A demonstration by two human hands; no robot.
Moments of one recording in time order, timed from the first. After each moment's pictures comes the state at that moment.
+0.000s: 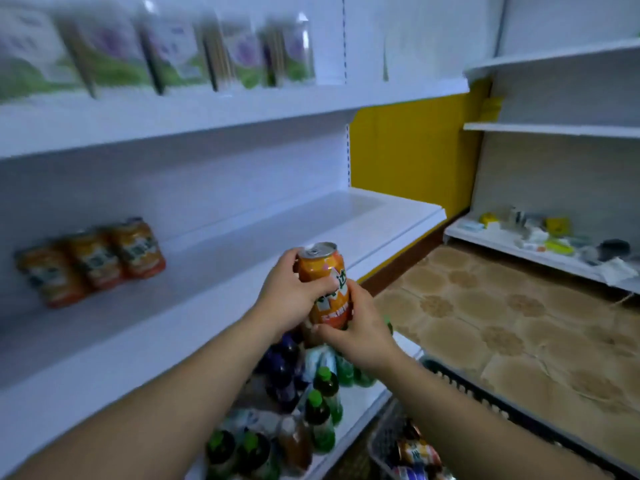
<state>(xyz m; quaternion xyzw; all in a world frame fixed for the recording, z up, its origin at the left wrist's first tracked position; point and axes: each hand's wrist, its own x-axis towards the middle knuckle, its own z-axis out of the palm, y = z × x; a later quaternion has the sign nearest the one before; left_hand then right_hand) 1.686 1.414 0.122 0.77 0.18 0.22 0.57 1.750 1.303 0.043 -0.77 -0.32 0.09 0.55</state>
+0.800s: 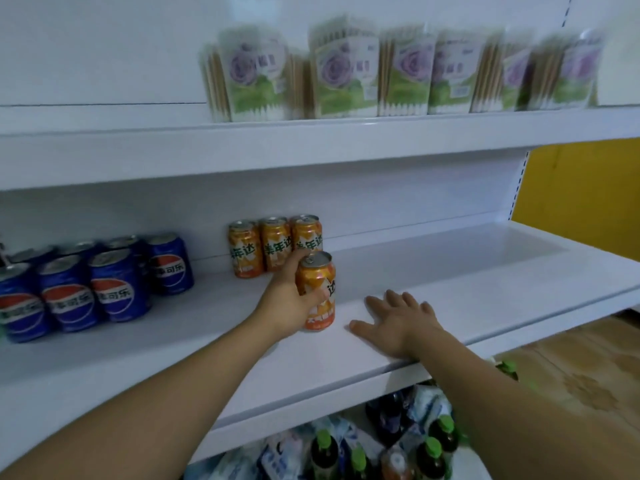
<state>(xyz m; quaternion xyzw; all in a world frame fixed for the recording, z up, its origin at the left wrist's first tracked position) 1.531 1.604 0.135 0.78 0.29 0.33 0.44 1.700 1.494 0.097 -0.86 -0.50 0.07 0.01</state>
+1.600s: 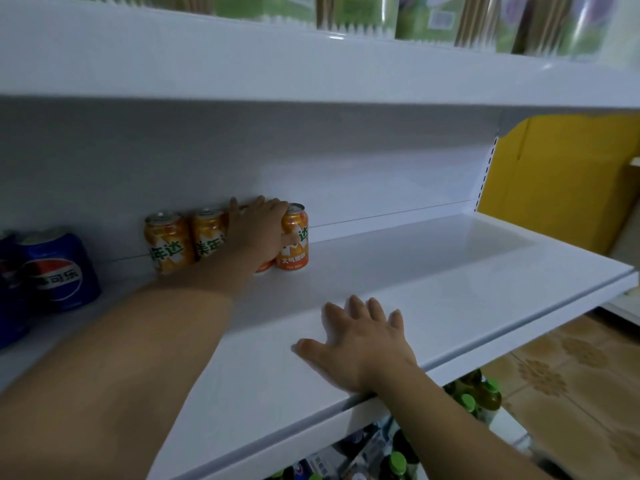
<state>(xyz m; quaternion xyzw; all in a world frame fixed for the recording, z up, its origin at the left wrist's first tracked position) 1.659 1.718 0.156 0.91 0.34 0.19 -0.13 1.704 1.497 0.081 -0.86 -0.51 0.05 0.07</state>
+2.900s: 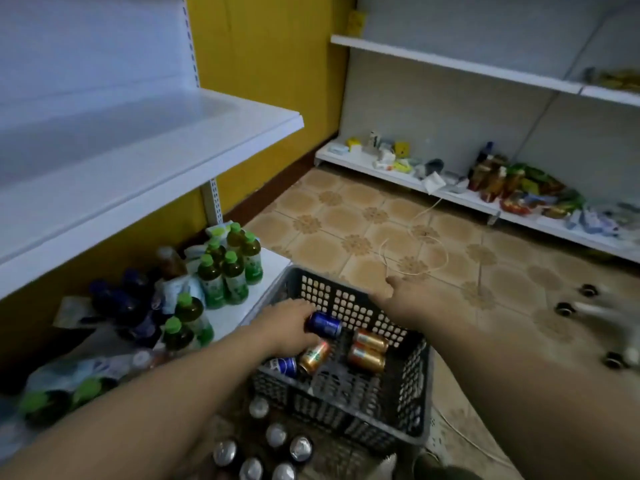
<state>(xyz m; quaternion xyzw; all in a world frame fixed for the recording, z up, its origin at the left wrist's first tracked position) 1.709 1.263 -0.037 0.97 -0.06 -0.20 0.15 1.769 1.051 -0.007 -0.98 -0.03 0.18 0.06</state>
